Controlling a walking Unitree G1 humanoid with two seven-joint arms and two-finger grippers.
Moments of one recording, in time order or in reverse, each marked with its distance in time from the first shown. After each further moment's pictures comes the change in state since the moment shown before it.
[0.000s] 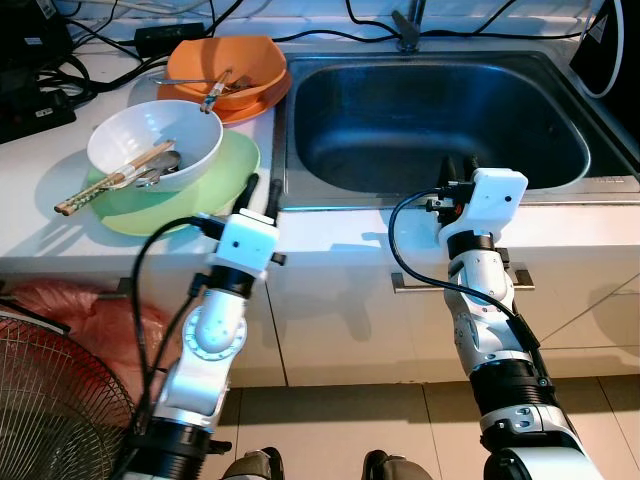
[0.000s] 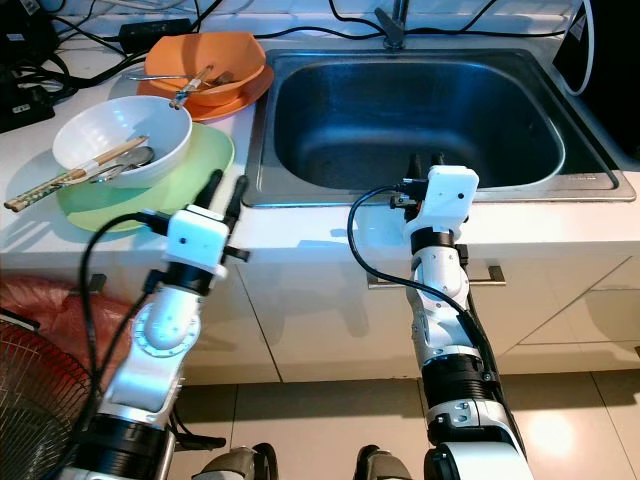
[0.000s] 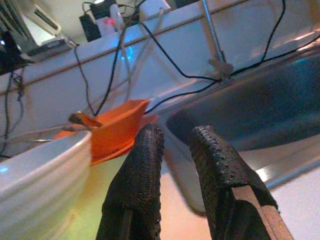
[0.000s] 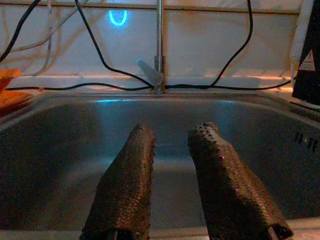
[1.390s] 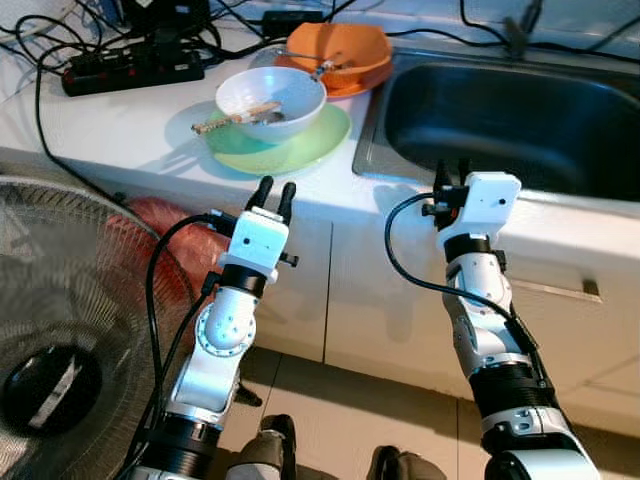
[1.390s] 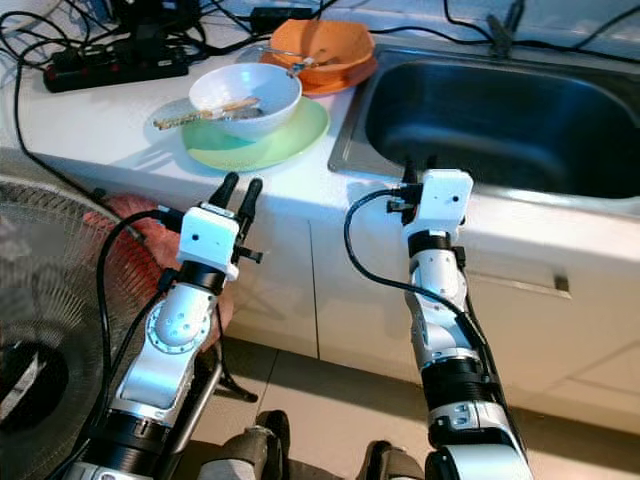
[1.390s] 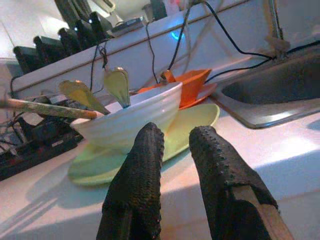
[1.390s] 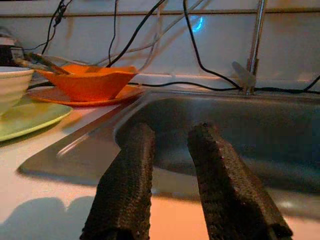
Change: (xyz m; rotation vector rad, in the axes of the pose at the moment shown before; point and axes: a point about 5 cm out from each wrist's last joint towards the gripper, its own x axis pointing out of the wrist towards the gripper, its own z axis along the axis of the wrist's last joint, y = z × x) left arm 0.005 -0.009 0.001 -0.043 0.014 -0.031; right arm -0.003 0.000 -0.004 -0.014 0.017 0.006
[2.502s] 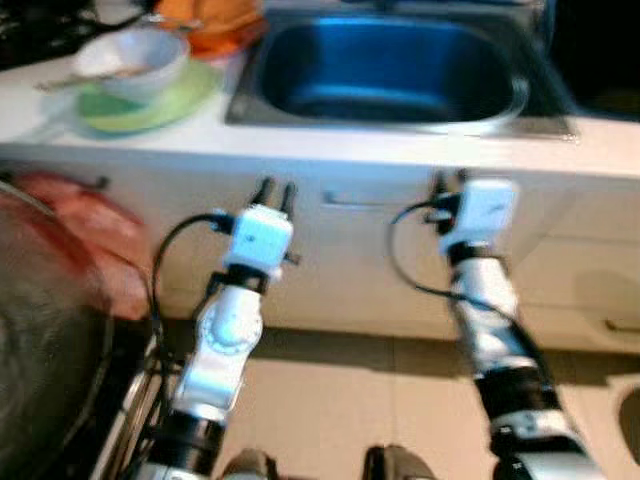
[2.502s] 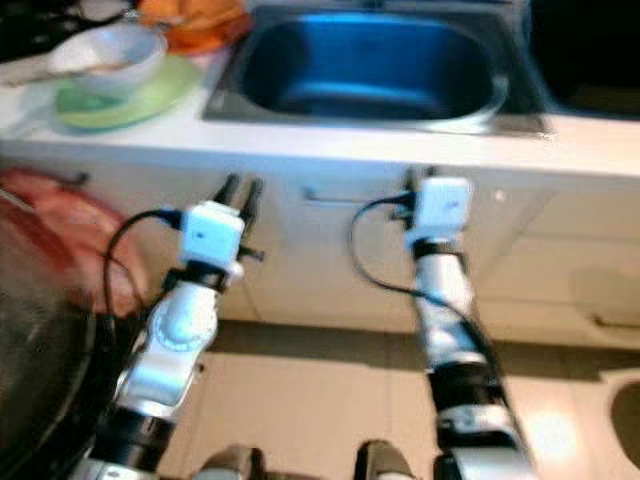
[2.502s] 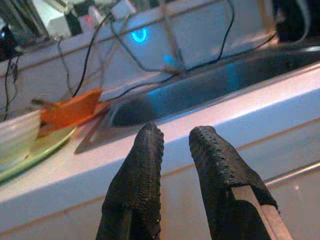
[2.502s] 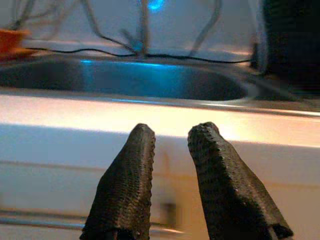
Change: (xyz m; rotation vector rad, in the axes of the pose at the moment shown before) left arm 0.003 -0.004 -0.001 -0.007 0.017 0.016; right arm -0.003 -0.007 -0.008 -0.030 0.045 0.004
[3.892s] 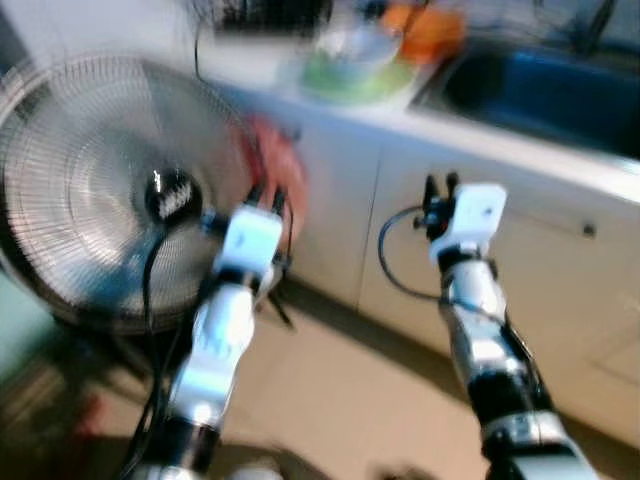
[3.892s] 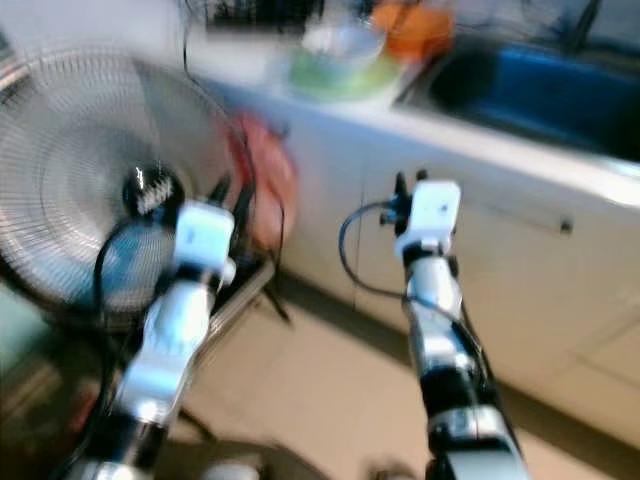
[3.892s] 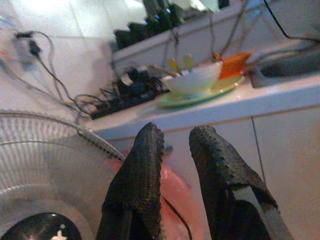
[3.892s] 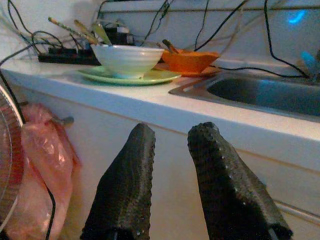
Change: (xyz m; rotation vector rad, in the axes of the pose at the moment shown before) left arm -0.004 0.010 -0.006 -0.001 0.029 0.029; right arm -0.005 0.018 -0.005 0.028 0.022 0.043
